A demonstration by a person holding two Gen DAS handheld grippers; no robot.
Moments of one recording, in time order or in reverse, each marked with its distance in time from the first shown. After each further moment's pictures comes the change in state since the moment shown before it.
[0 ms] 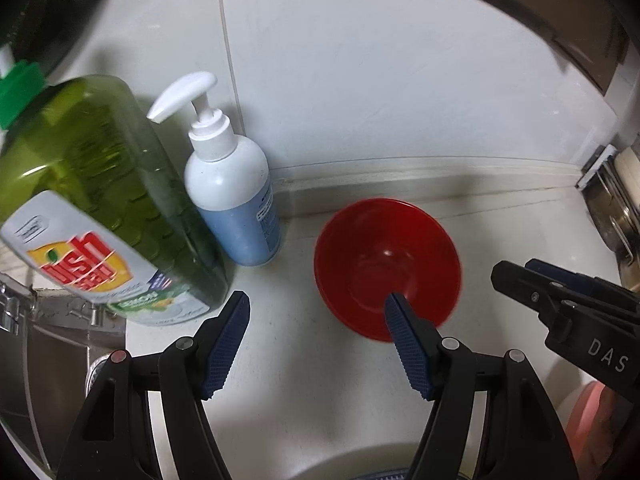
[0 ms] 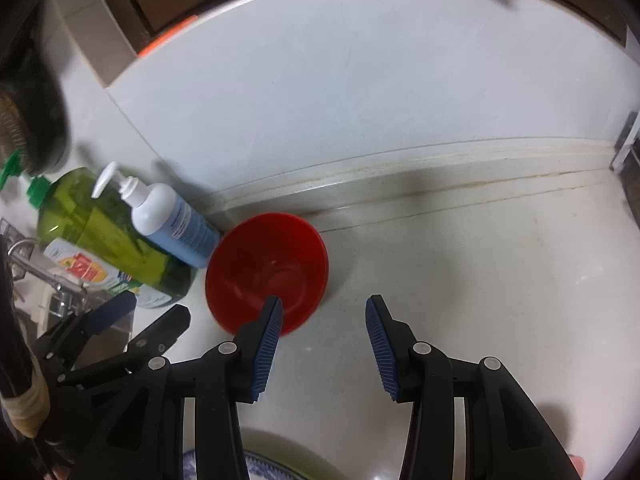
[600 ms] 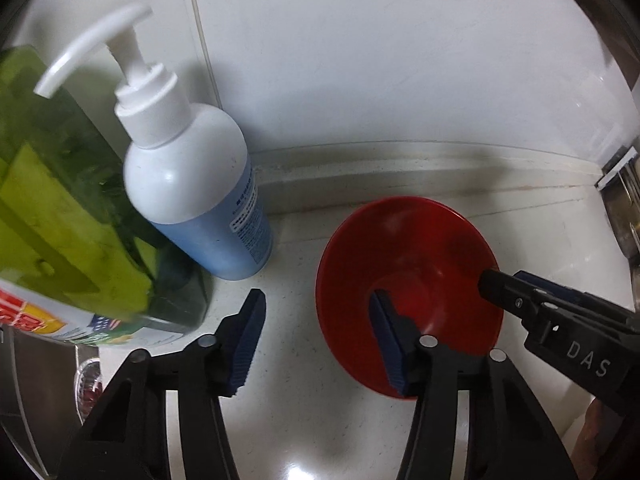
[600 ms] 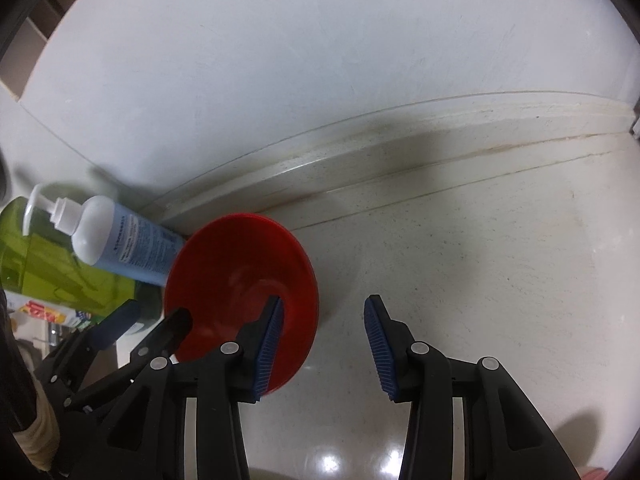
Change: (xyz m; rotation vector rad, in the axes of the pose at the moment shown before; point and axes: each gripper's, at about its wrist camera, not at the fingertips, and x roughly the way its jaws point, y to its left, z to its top) left arm 0.055 0.003 0.015 -0.021 0.088 -0.011; right arm 0.072 -0.010 0.017 0.092 0.107 -0.010
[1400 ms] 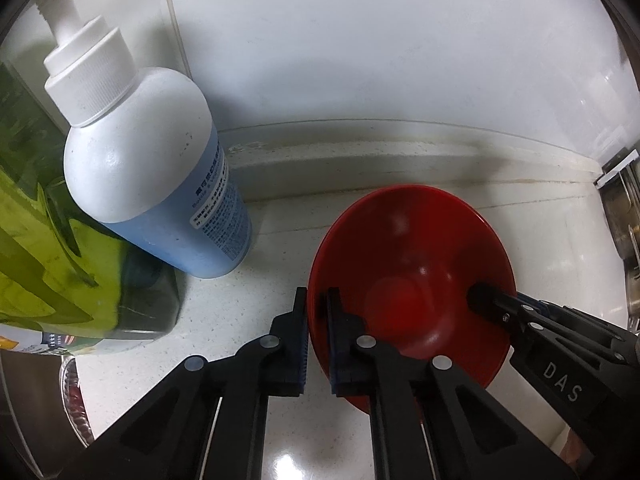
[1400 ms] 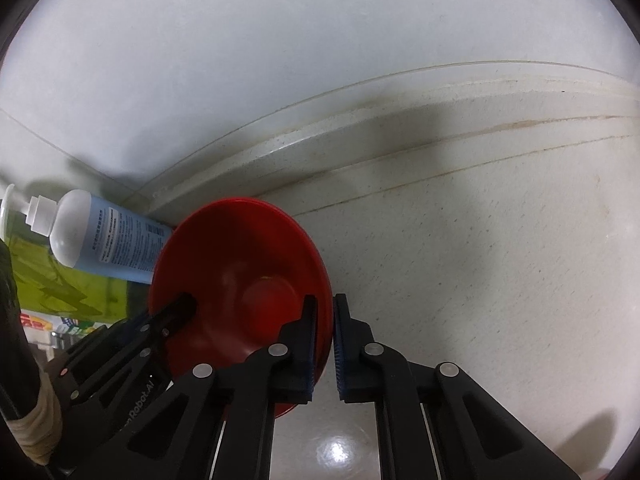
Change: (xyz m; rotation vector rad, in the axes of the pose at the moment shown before) left arm 0.032 -0.012 0.015 -0.005 0.069 -0.040; right arm 0.031 0.006 -0.003 0.002 0.058 0.011
